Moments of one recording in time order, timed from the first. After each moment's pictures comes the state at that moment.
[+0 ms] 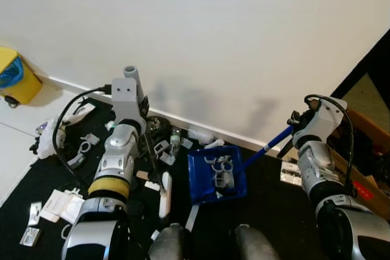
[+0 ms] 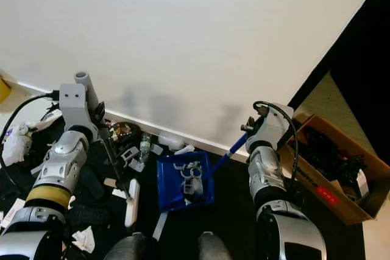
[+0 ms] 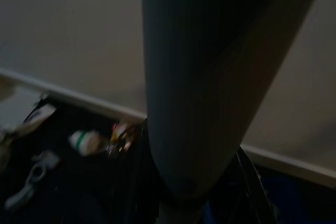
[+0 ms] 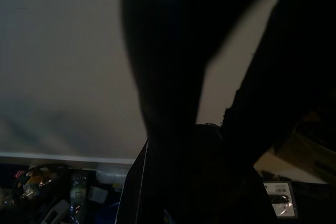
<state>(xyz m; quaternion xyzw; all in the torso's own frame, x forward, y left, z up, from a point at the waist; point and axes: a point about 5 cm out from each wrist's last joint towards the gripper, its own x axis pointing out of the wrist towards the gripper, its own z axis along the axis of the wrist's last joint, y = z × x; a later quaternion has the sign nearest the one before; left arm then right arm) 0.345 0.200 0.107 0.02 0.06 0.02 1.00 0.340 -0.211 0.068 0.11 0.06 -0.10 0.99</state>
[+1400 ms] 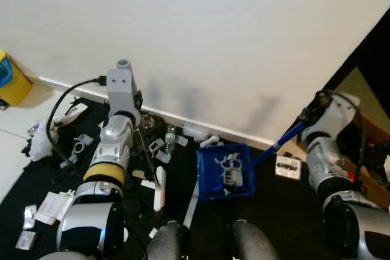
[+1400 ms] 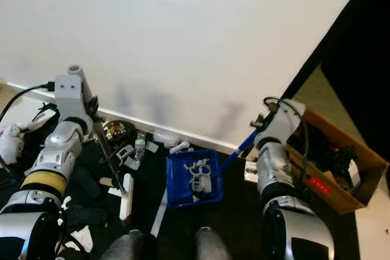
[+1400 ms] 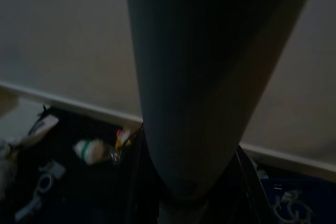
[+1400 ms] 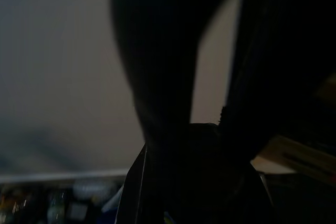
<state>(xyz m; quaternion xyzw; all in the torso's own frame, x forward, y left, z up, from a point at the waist) 0.367 0.208 0.129 0.05 0.05 0.03 1.00 0.345 -0.241 0.085 0.12 0.04 -0.16 0.98</state>
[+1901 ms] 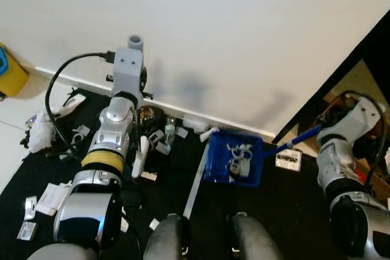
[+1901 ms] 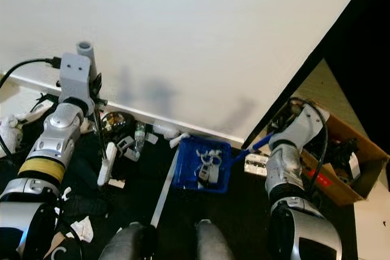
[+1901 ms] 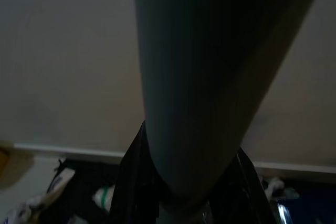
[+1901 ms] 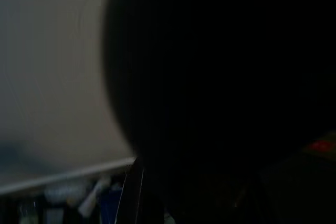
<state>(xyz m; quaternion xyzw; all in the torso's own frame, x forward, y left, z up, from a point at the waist) 0.375 0.206 0.163 0.15 -0.02 -0.01 0.99 0.334 -0.246 0.070 0.14 0.06 -0.20 0.97</state>
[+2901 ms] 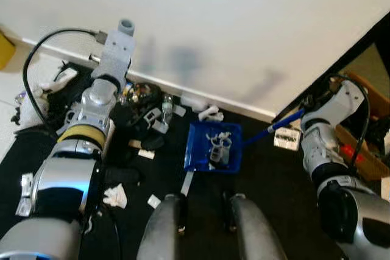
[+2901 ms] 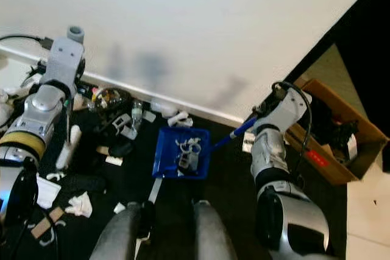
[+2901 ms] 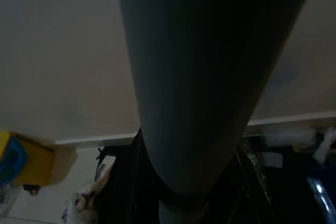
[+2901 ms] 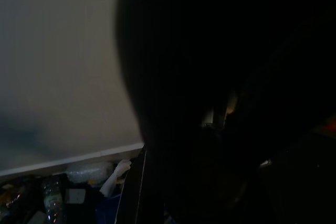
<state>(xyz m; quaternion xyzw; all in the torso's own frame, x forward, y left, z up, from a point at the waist) 0.396 0.233 0.193 0.28 -0.02 0.01 0.96 0.364 -0.219 0.105 0.19 0.02 -0.17 0.97</state>
